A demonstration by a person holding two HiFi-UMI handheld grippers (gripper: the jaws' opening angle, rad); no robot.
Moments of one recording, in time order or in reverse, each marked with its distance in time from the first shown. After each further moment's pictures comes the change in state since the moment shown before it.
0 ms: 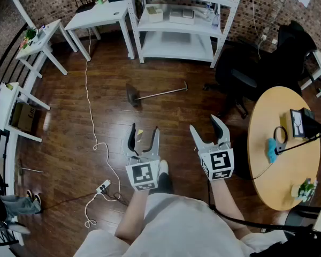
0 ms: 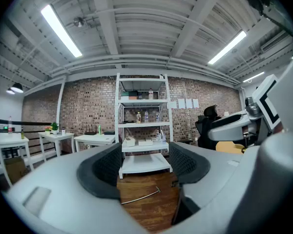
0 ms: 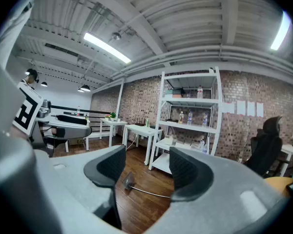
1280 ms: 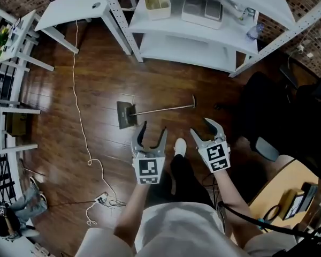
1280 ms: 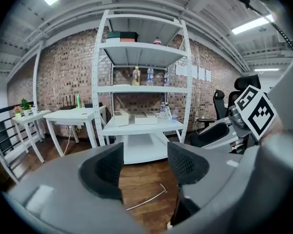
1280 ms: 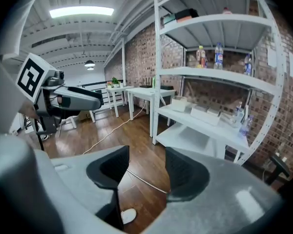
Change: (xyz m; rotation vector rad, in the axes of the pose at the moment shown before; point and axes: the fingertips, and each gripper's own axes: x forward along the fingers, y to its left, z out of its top) left arm 0.564 0.048 -0.127 -0.019 0.347 -0.092; right arm 0.516 -0.234 -0.160 0.009 0.431 0.307
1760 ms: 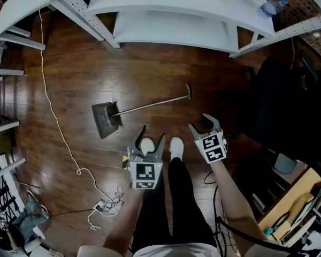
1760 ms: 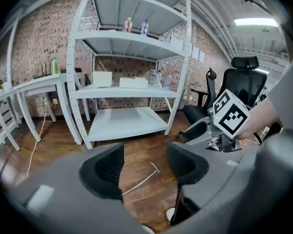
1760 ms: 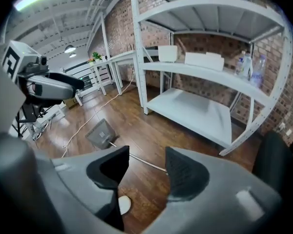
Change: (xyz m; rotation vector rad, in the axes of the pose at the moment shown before) left arm 0.167 -0.012 -0.191 0.014 0.240 -0.210; right arm 0.192 -0.073 -0.200 0.143 0.281 -0.020
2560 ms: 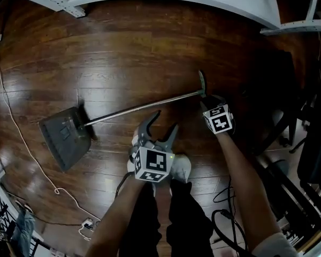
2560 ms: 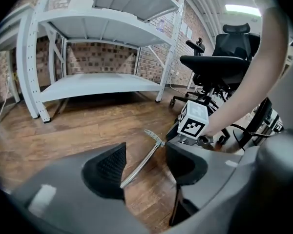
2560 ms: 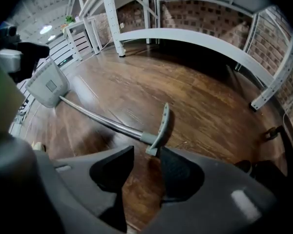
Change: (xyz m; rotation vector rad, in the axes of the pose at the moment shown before) left arm 0.318 0.007 -0.270 0.096 0.160 -0.233; right arm 0.392 -0.143 -0.273 0.064 0.292 -0.052
